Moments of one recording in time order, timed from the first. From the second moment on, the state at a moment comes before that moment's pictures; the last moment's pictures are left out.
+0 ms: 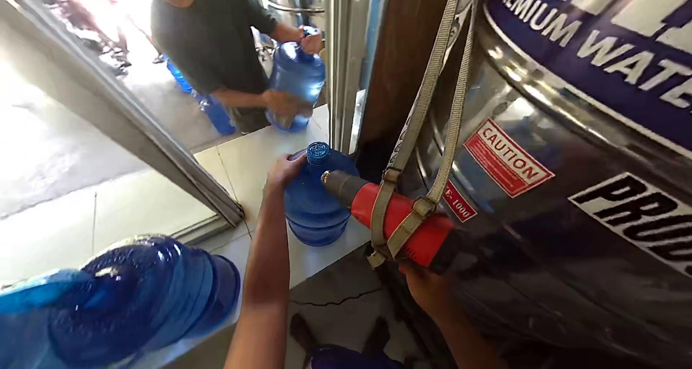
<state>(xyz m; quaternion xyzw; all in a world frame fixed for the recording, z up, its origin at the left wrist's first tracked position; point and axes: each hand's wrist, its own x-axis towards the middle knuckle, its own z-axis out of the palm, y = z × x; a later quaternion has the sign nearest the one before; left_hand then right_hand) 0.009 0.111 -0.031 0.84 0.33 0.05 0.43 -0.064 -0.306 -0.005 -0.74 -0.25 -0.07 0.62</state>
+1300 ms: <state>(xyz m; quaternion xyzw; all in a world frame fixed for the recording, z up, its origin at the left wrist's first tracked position) -0.009 0.160 -0.084 0.66 0.47 0.33 0.48 -0.029 -0.356 0.018 -0.87 -0.15 0.20 0.43</state>
